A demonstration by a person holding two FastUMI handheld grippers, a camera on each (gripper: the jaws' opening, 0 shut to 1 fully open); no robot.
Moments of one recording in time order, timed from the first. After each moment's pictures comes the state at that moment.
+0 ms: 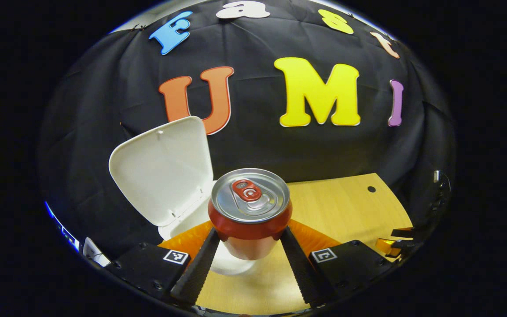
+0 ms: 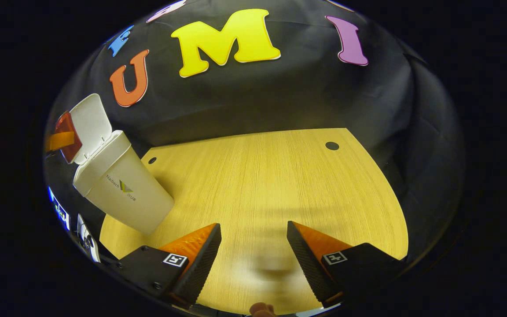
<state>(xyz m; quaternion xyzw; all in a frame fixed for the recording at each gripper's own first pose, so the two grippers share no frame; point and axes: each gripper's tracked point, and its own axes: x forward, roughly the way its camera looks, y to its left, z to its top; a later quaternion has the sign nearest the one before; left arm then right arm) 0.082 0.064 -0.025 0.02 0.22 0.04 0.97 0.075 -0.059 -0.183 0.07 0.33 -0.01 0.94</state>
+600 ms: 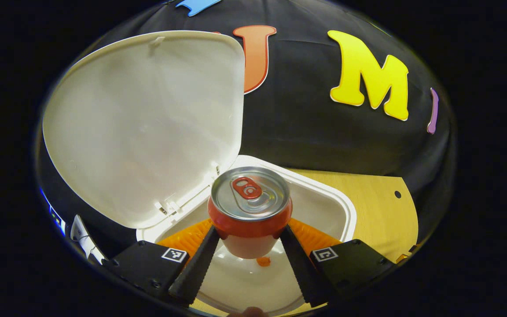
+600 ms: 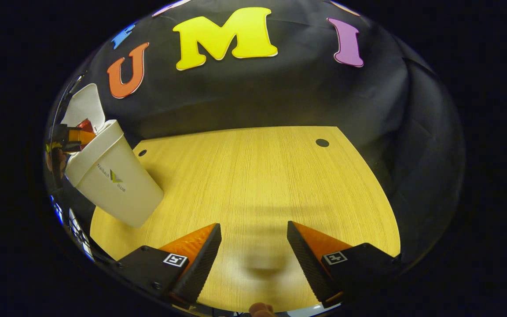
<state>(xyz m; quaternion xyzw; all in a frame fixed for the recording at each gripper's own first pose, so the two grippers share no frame) 0.140 0.108 -0.110 -0.04 0.30 0.08 0.95 0.057 -0.070 -0.196 0.04 0.35 -0.04 0.94</state>
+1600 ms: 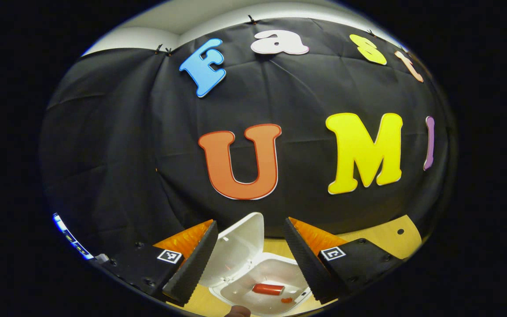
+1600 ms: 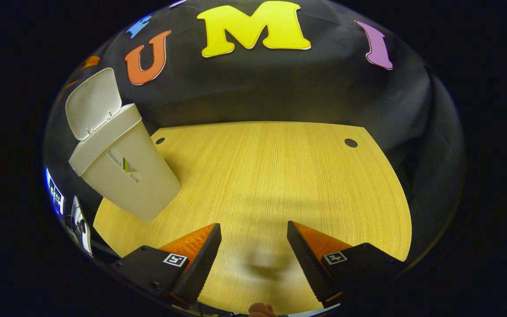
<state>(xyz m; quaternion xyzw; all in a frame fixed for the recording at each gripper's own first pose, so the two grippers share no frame) 0.144 0.148 0.130 0.03 0.06 0.13 0.99 0.079 -0.020 -0.212 0.02 0.37 0.03 0.93</state>
